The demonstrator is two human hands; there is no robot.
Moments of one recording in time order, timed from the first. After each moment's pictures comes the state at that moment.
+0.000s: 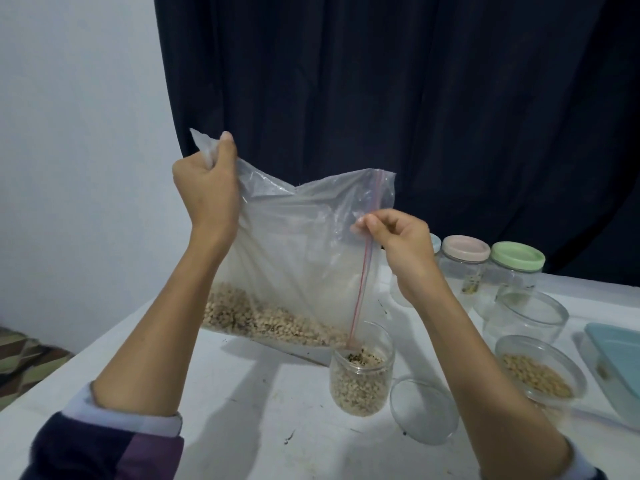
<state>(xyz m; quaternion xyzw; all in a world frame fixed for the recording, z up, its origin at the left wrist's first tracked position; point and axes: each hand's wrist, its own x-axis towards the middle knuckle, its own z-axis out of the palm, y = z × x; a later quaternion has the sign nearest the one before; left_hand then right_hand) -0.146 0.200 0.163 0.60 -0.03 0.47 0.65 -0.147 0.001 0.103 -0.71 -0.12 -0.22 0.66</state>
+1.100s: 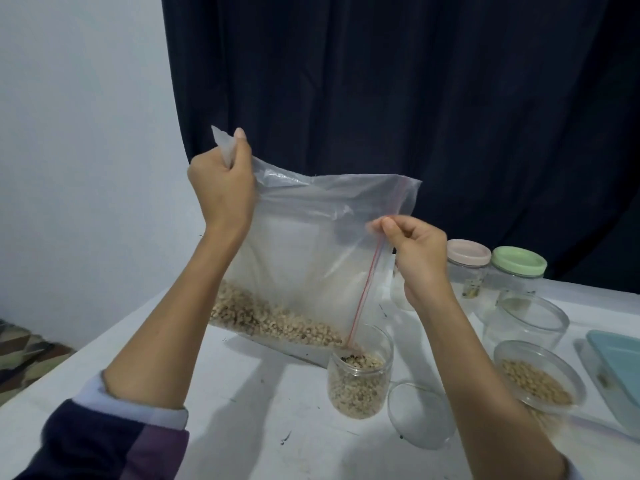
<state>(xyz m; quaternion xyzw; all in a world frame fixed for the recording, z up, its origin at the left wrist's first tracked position) -0.140 0.191 0.163 0.65 -0.05 0.51 0.56 -0.149 -0.008 0.100 -0.69 -0.09 -0.24 0.68</state>
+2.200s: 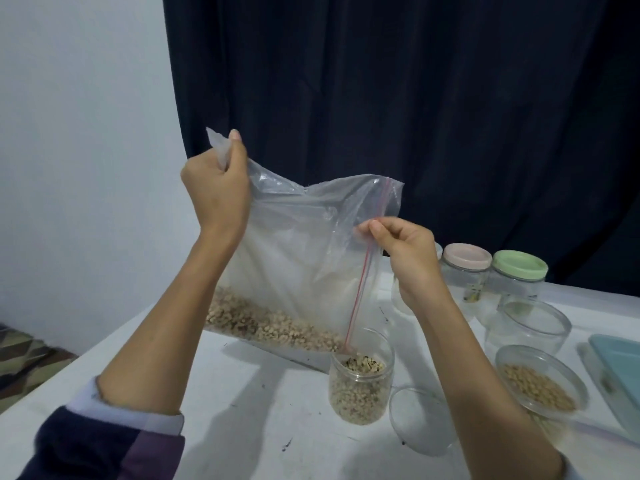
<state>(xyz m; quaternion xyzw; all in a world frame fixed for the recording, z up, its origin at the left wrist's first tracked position) -0.142 0.196 0.166 0.65 -0.05 0.53 0.55 -0.146 -0.004 0.104 -0.70 -0.11 -0.21 0.68</state>
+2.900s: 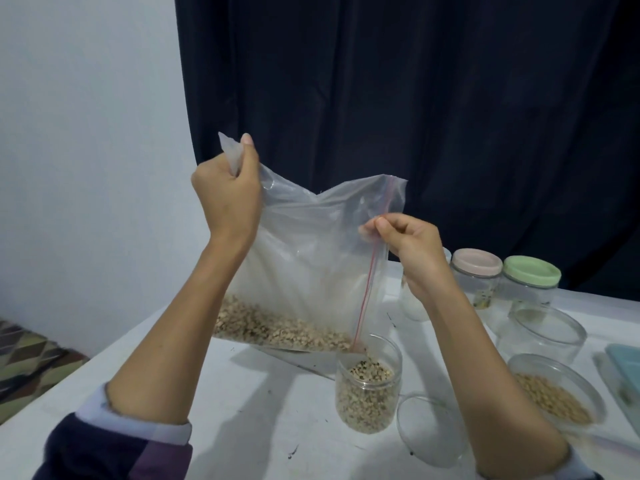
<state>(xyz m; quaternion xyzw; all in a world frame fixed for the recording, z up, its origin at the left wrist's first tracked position) -0.147 0.190 0.169 0.64 -0.07 0.53 0.55 -0.130 -0.010 0.112 -0.70 -0.11 -0.17 0.69</state>
